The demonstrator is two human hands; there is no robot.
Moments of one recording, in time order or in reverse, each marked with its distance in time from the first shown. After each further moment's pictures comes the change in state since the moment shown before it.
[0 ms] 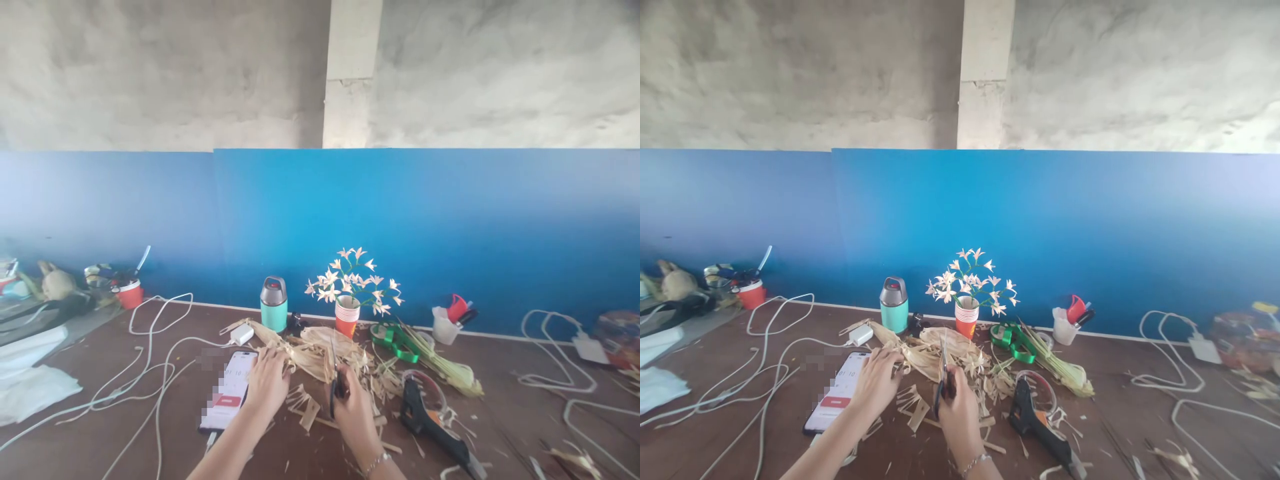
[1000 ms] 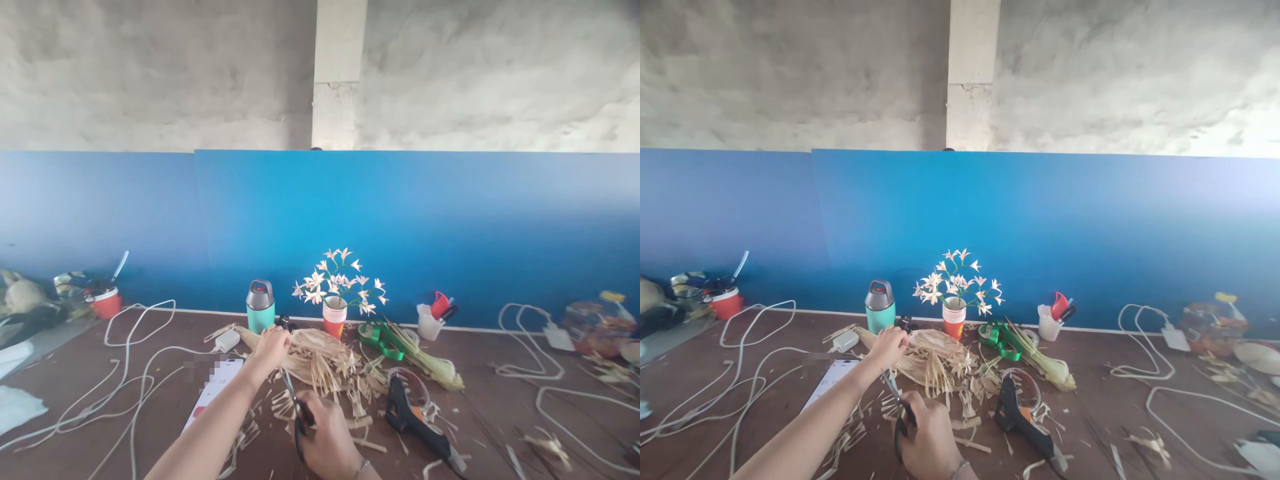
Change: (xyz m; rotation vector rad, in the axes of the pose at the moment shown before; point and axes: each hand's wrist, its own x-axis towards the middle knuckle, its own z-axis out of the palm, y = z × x) left_hand 0.088 0.007 0.029 0.004 -0.118 0.215; right_hand -0.020 -0.025 0.002 -0.236 -0.302 -0.335
